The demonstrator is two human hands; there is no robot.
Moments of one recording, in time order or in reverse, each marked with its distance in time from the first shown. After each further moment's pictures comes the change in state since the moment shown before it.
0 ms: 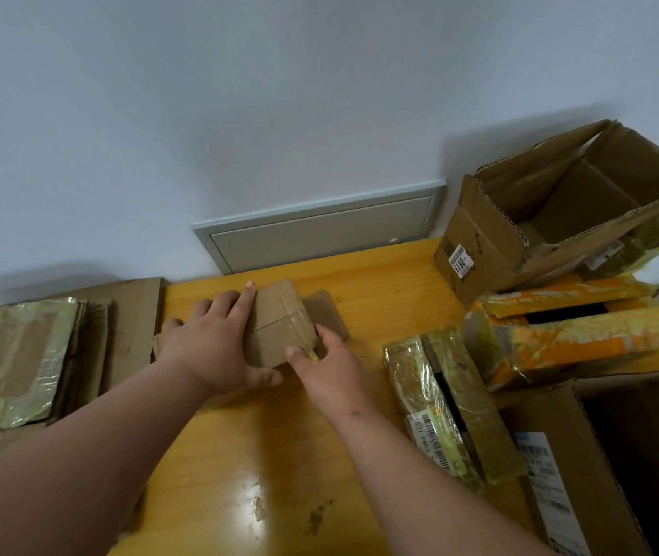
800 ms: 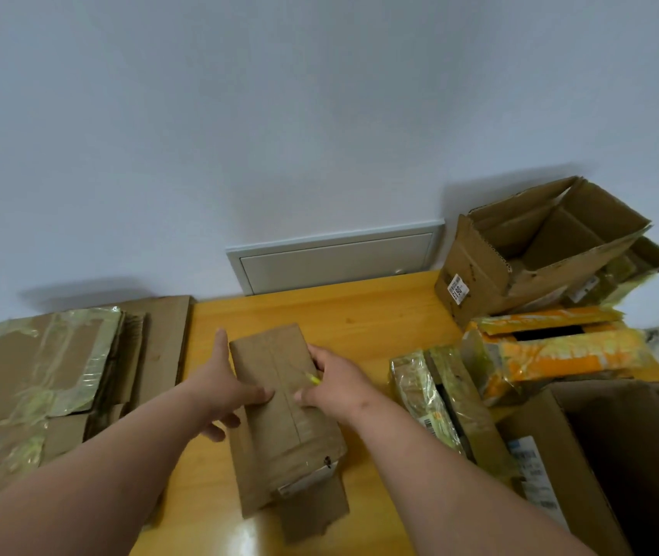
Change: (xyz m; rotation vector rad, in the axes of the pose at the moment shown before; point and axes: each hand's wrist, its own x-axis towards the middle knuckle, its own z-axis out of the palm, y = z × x) left_hand -0.059 -0.012 0.002 -0.949 -0.299 -0.418; right_hand -0.025 -0.023 -0.008 -0.325 -0.260 -0.072
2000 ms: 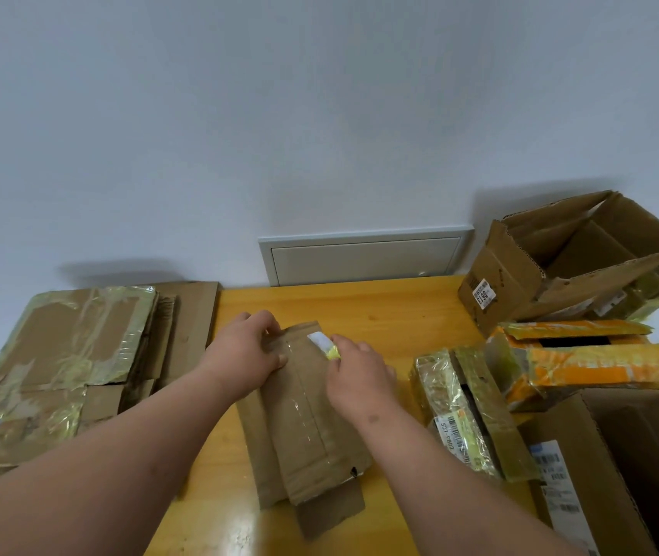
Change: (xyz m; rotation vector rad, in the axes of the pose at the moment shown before) left_hand -0.011 -0.005 -0.018 0.234 0.338 0.448; right_hand -0.019 -0.018 0.022 -0.340 0.290 -0.079
